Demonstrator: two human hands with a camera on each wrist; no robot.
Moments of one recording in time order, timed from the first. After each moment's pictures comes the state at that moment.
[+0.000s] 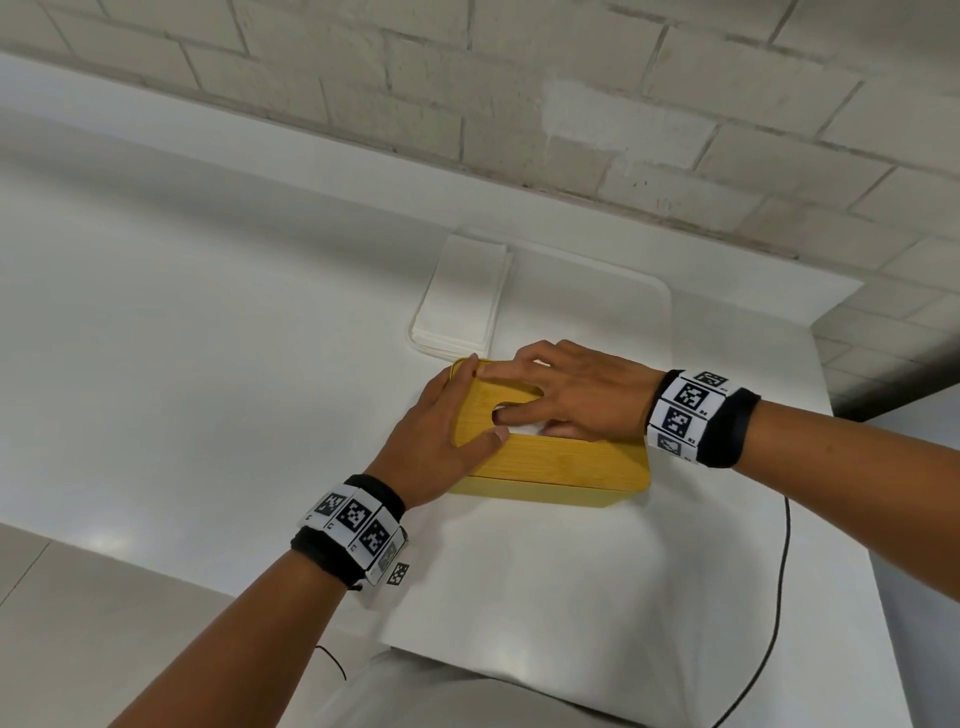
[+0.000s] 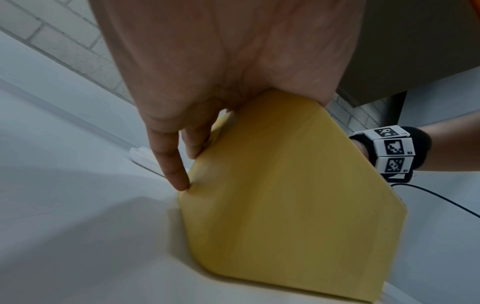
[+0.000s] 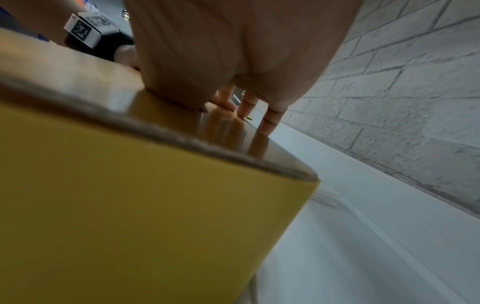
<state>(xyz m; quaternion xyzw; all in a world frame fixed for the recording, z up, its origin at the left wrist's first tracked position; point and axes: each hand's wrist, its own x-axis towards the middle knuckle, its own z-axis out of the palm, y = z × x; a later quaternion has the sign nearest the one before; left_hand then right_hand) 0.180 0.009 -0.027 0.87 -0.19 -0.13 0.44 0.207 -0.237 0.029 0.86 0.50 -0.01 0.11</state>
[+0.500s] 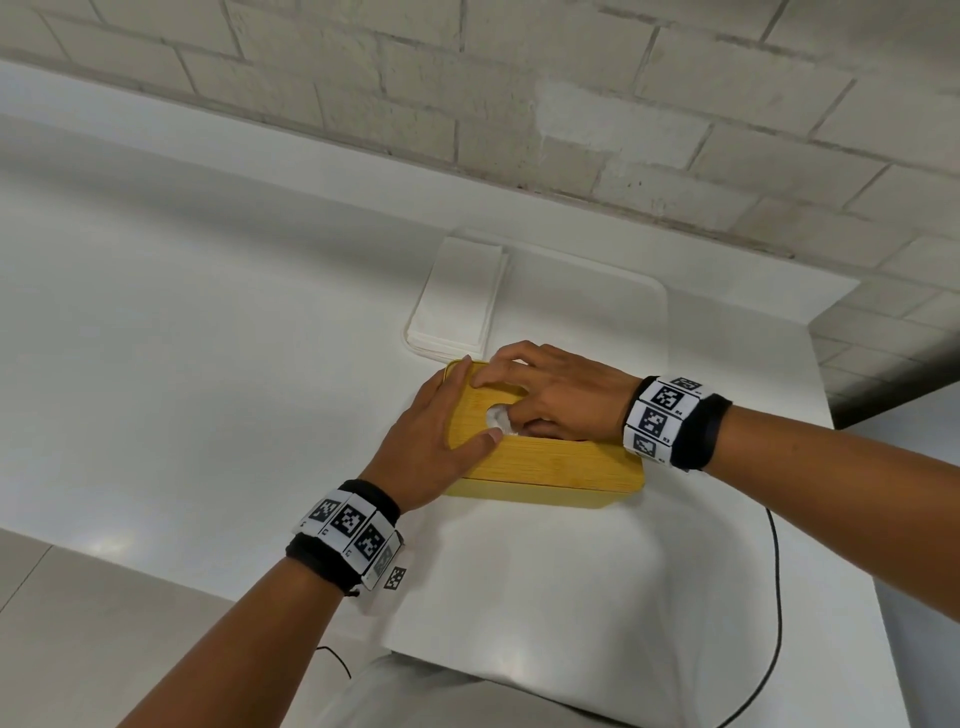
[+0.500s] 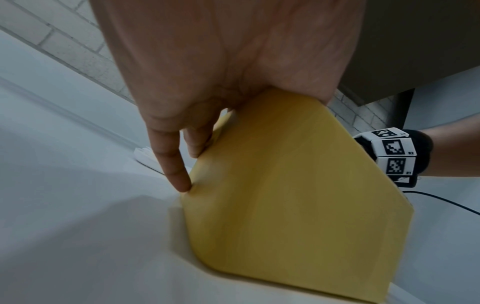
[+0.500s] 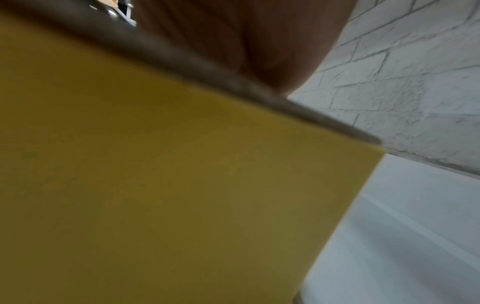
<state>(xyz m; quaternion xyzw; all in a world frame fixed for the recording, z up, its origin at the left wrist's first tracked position) 0.179 0.007 -0.026 0.87 -0.18 -0.13 0.44 0.213 -0.230 0.015 0.87 0.50 -0.01 0.00</state>
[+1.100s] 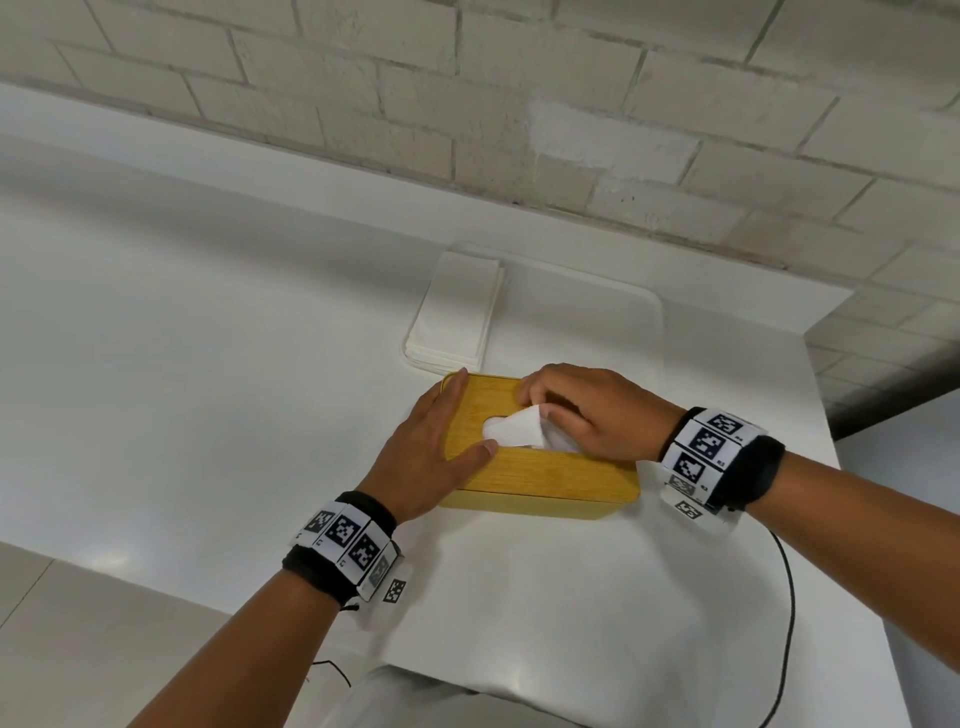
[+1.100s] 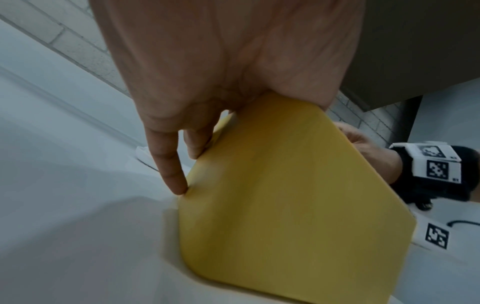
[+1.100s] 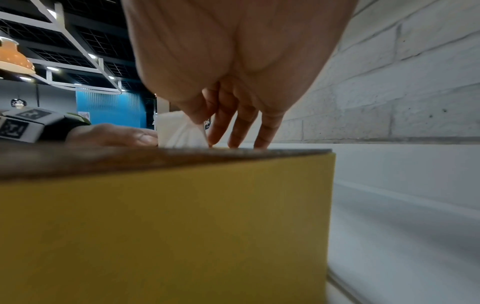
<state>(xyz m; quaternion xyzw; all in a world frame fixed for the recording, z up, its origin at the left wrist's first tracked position) 0.178 0.007 -0.021 0.87 -0.18 -0.14 0.43 0.181 -0.255 0.033 0.93 0.27 -0.09 -0.25</state>
